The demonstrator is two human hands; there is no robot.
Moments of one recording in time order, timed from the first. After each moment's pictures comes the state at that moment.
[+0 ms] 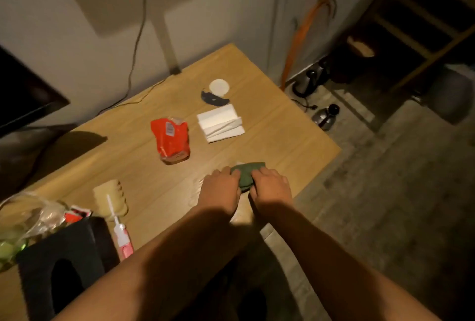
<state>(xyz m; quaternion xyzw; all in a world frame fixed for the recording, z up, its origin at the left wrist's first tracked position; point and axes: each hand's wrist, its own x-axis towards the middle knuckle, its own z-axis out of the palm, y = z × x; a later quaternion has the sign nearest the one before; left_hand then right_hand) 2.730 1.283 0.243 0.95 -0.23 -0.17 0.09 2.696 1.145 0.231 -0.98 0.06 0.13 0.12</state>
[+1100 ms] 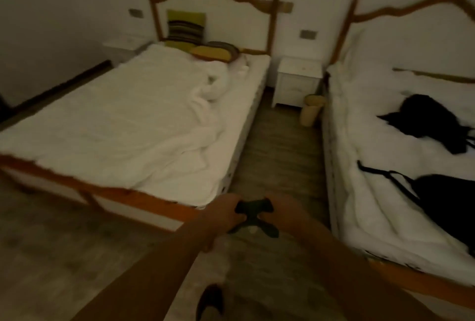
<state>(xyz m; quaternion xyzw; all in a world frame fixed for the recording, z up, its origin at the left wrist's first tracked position) 1.809 0.880 0.362 0.23 -0.91 -0.32 -0.10 1.702 1.042 0.363 -0.30 0.90 -0.13 0.29</state>
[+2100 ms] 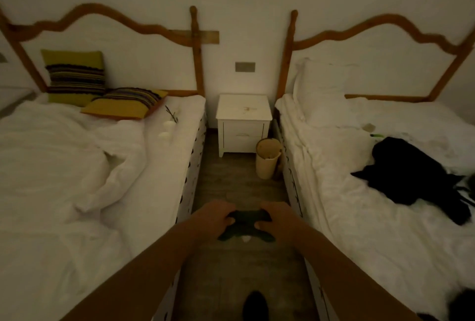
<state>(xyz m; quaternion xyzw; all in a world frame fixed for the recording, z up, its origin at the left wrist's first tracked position) 1.092 0.580 0.366 0.04 -0.95 -0.28 -0.15 0.998 0.771 0.358 -0.34 0.89 -0.19 0.25</state>
